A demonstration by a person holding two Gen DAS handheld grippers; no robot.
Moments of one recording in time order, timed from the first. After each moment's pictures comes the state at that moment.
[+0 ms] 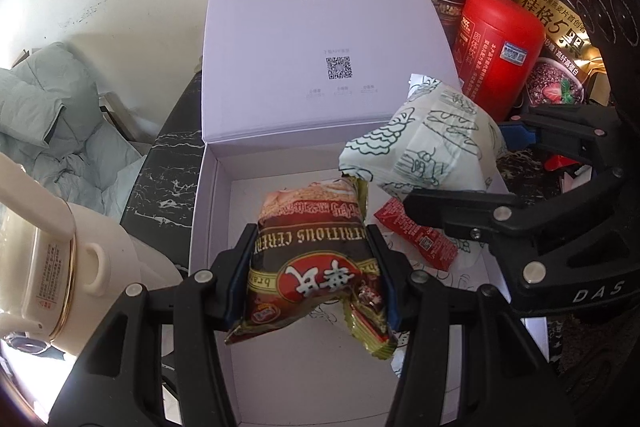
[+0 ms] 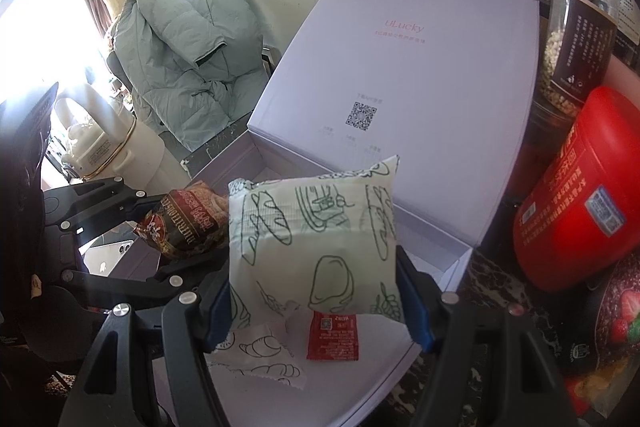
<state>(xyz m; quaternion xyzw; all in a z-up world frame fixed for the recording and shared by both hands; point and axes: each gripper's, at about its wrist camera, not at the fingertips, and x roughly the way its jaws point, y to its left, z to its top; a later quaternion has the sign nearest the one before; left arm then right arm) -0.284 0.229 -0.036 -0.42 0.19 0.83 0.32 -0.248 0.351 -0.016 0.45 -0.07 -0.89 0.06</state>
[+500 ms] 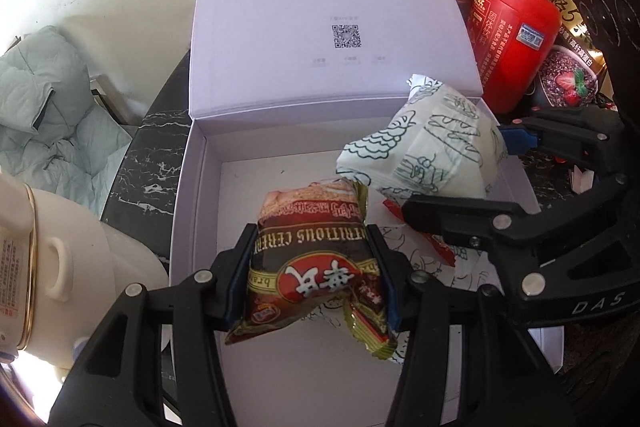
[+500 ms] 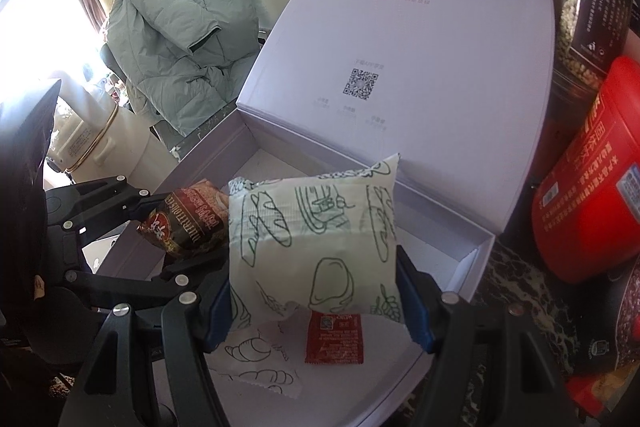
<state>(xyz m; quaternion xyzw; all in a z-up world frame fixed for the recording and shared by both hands) -0.295 0.232 -0.057 -0.45 0.19 0.81 0.32 -0.258 0.351 -0.037 0.48 -0.09 -0.87 0.06</state>
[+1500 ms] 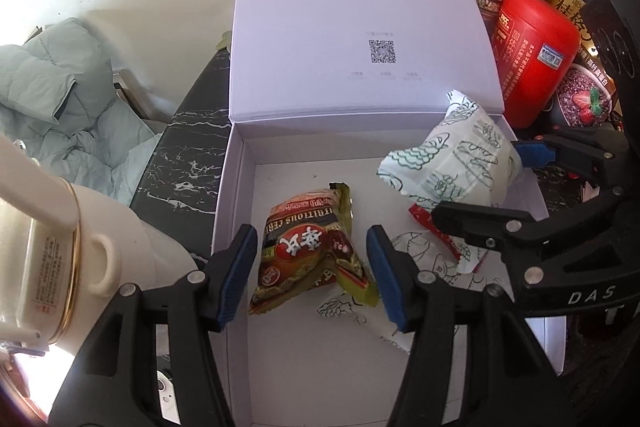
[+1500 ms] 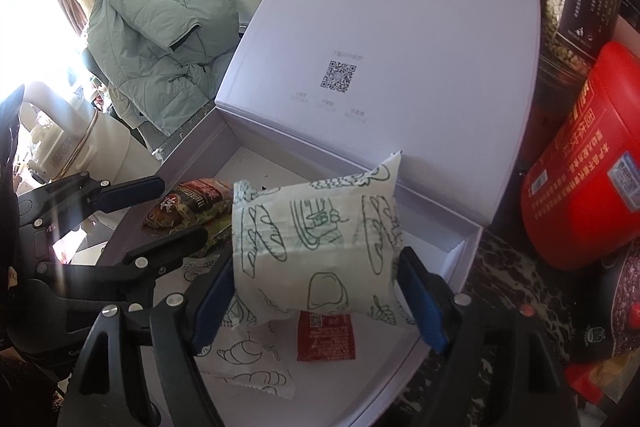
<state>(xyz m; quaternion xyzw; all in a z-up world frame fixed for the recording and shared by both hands) -0.298 0.221 -0.046 -0.45 0.18 0.83 0.29 -0.264 0.356 -0.037 0.49 -0.10 -0.87 0.03</state>
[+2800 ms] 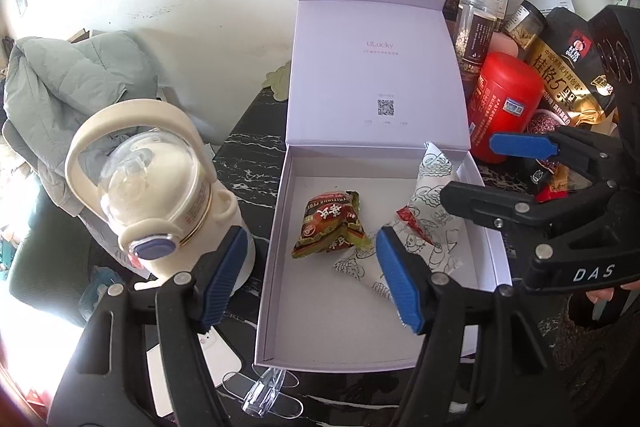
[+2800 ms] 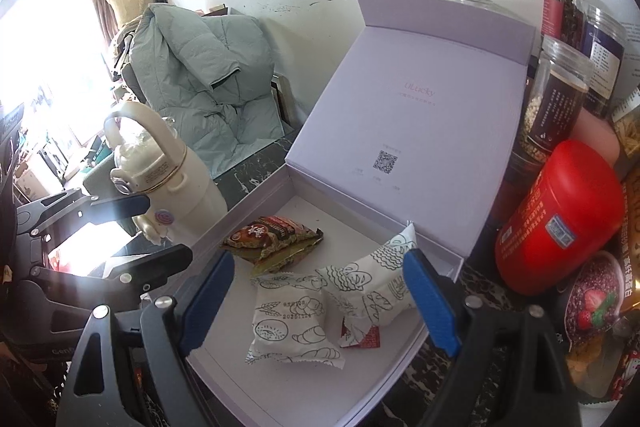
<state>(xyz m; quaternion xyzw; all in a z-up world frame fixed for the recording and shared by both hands) -0.245 0.162 0.031 -0.39 0.13 0.87 0.26 -0.219 0.313 0.037 0.40 -0.04 -0.91 0.05</state>
